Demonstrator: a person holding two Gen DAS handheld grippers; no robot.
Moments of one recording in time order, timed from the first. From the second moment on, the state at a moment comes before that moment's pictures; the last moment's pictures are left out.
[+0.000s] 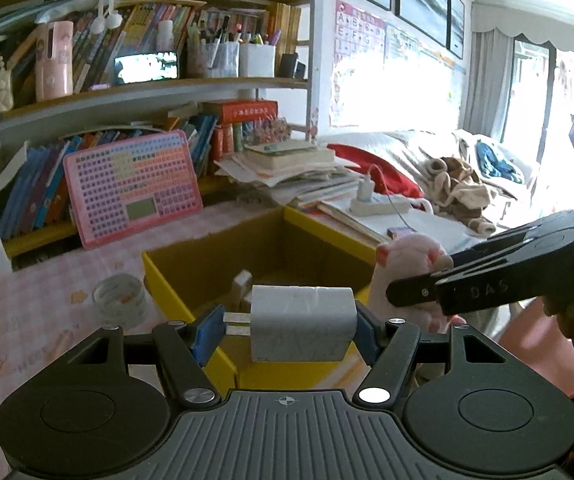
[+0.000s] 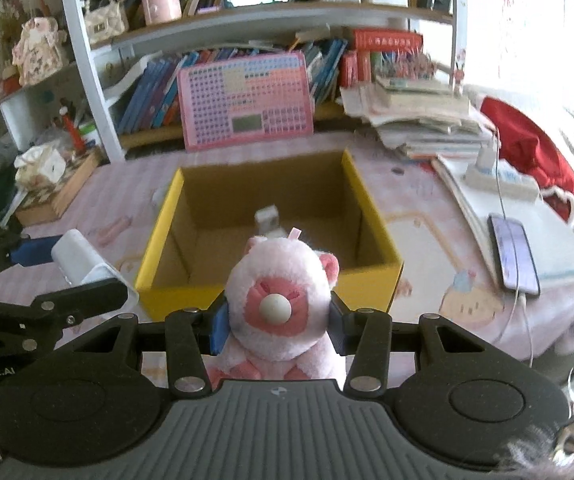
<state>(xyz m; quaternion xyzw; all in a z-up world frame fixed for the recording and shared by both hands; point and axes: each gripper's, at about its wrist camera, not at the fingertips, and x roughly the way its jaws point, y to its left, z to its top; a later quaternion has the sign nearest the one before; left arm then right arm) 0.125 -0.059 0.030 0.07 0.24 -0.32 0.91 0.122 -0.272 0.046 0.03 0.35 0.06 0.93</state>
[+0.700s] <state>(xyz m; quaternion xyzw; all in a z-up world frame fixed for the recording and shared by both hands) 0.236 -0.141 -0.010 0.13 0.30 -0.23 0.91 0.304 -0.290 0.003 -0.10 0.37 0.17 0.91</state>
